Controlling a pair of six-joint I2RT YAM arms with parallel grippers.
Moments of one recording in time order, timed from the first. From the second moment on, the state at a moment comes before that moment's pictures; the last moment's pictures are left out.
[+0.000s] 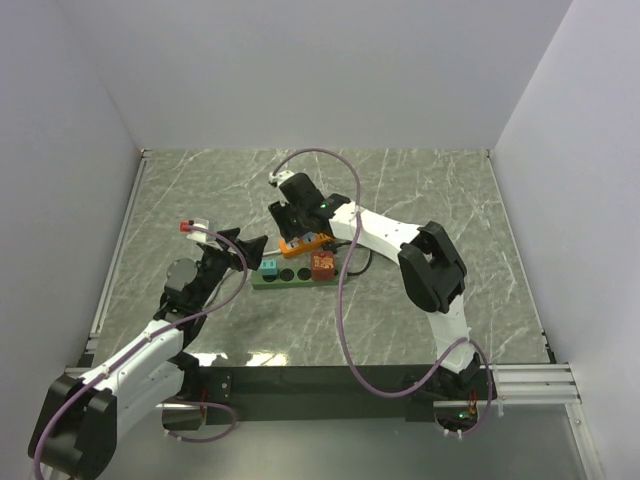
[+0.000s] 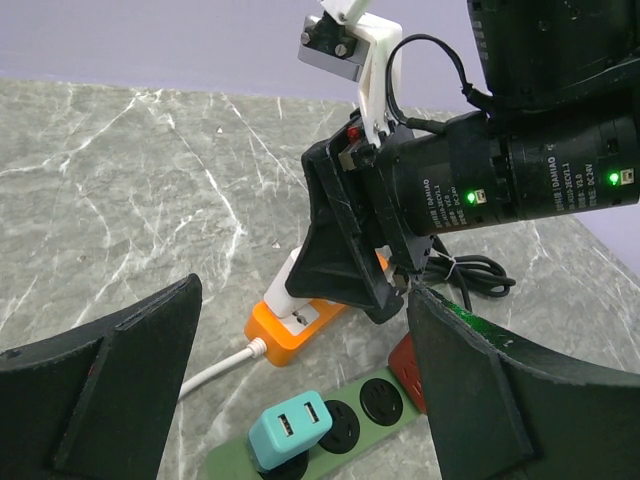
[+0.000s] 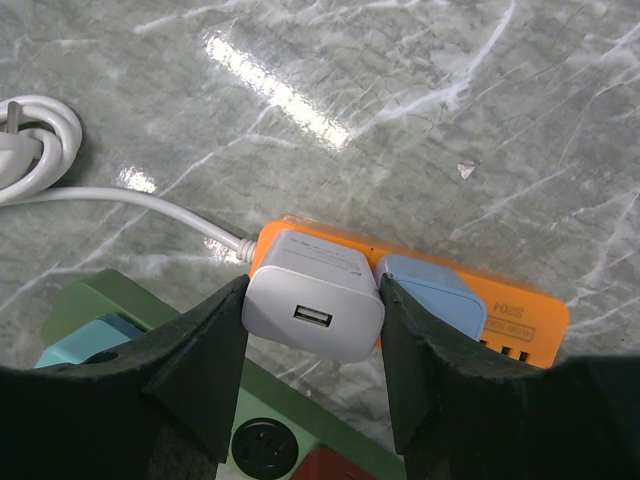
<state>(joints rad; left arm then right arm) -0.35 0.86 0.23 0.71 0.11 -0.36 0.80 2.07 1.67 -0.41 0.05 0.14</state>
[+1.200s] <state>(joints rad) -0.34 0.86 0.23 0.72 0.13 -0.36 0.84 2.12 1.67 -0.31 0.18 0.14</state>
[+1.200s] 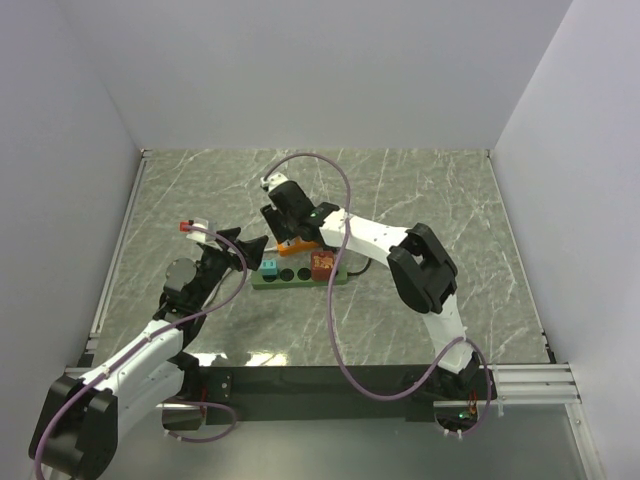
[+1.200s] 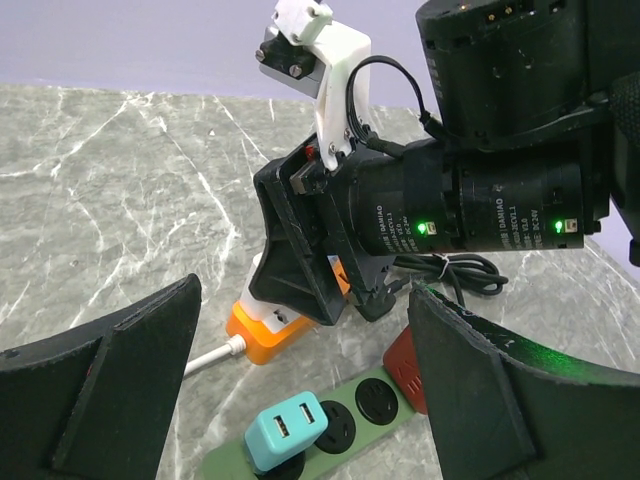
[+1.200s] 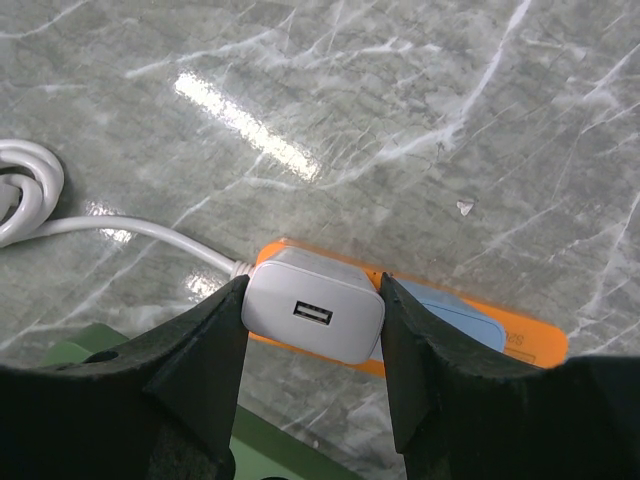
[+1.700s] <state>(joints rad) -0.34 0.88 0.23 0.71 0.12 -0.37 0.84 2.10 1.64 -0.27 0.17 0.14</state>
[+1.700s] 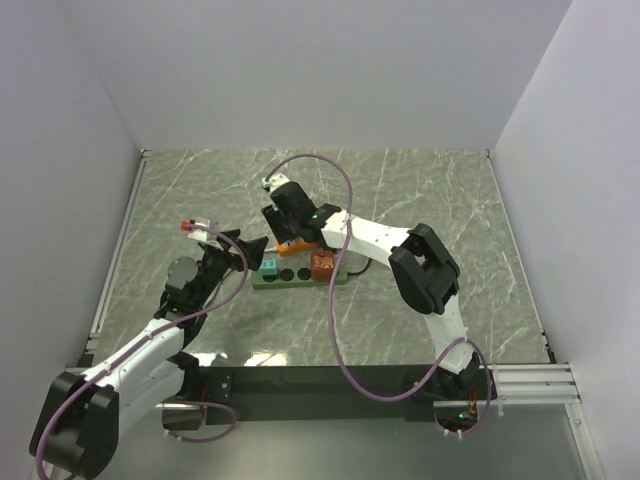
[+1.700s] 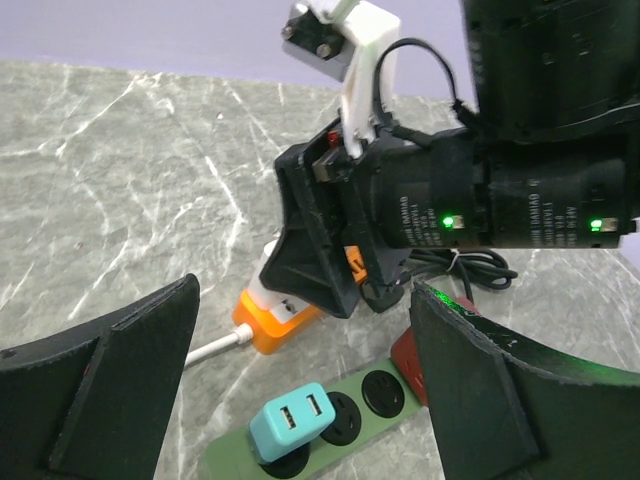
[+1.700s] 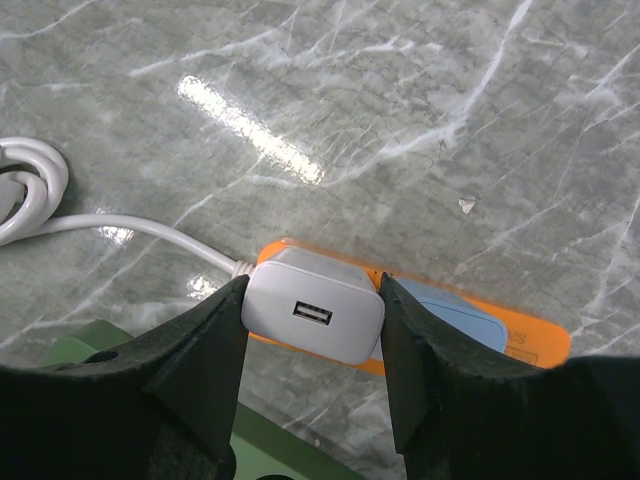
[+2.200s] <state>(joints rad) -0.34 0.88 0.30 0.62 0.09 -0.38 0.84 1.95 1.58 -0.27 0.16 0.13</state>
